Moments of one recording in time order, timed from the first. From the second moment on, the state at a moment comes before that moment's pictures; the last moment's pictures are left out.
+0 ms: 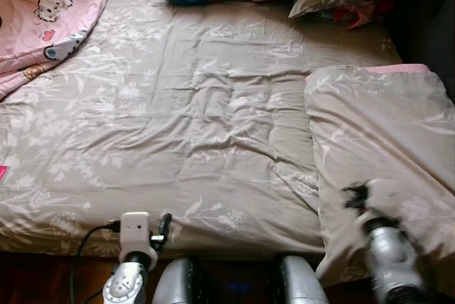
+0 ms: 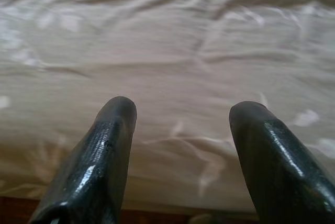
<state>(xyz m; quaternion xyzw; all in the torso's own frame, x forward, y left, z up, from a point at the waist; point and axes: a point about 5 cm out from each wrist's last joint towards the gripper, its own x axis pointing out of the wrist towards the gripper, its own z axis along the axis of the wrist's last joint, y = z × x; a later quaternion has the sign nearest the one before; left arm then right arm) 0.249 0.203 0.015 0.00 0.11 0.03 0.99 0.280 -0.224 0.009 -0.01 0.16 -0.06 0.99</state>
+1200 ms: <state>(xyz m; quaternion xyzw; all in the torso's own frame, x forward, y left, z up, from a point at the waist) 0.170 0.198 -0.082 -0.01 0.39 0.09 0.92 0.210 -0.171 -0.069 -0.02 0.39 0.05 0.92</state>
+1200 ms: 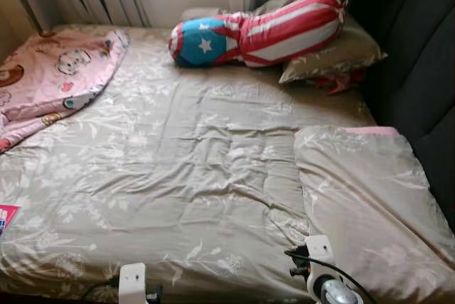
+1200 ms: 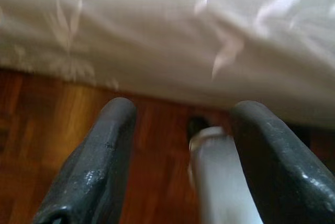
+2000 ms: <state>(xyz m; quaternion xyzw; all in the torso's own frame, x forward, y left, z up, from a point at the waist) 0.151 0.203 -0.091 0.00 0.43 0.09 0.90 0.142 -0.214 -0.095 -0.04 0.48 0.02 0.87</state>
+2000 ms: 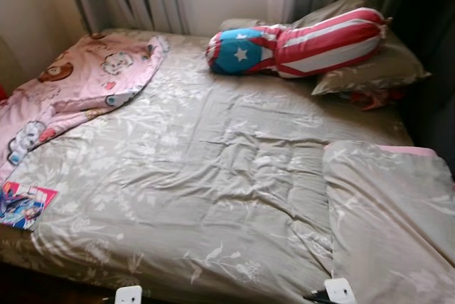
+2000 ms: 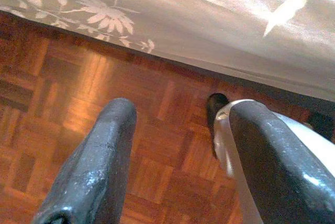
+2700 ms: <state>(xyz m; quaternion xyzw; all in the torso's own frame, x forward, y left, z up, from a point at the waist) 0.147 0.204 -0.094 -0.01 0.44 0.09 0.89 0.146 -0.175 -0.100 -0.03 0.49 0.02 0.87</state>
